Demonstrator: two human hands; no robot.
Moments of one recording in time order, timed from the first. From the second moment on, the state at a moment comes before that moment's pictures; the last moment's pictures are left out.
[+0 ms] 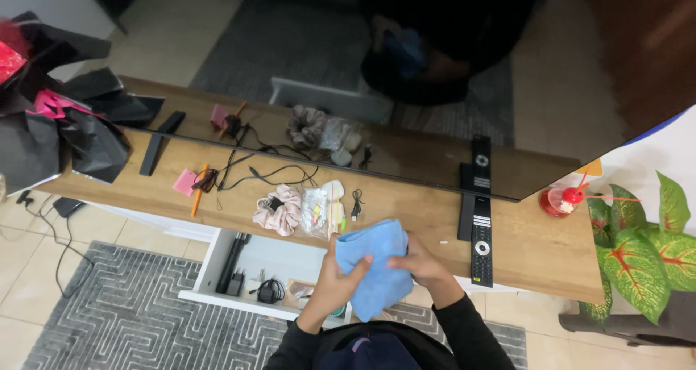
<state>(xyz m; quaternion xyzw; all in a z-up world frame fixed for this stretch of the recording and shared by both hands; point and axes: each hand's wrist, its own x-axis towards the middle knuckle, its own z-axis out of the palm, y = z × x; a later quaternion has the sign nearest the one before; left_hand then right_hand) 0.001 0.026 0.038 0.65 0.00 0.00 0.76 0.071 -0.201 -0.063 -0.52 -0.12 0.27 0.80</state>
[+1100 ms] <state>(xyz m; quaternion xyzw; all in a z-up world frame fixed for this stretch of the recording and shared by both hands) 0.076 -0.013 0.077 0.24 0.01 -0.01 0.97 0.056 -0.122 -0.062 -0.69 -0.01 -0.17 0.71</state>
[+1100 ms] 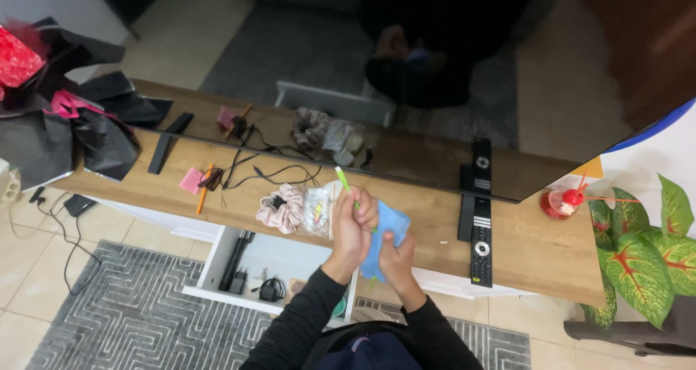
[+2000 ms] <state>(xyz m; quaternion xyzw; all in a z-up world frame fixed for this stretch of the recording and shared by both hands) 0.065 0.108 -0.066 0.48 0.27 0.09 0.83 0.060 -0.119 0.032 -0.68 -0.13 0.07 0.72</state>
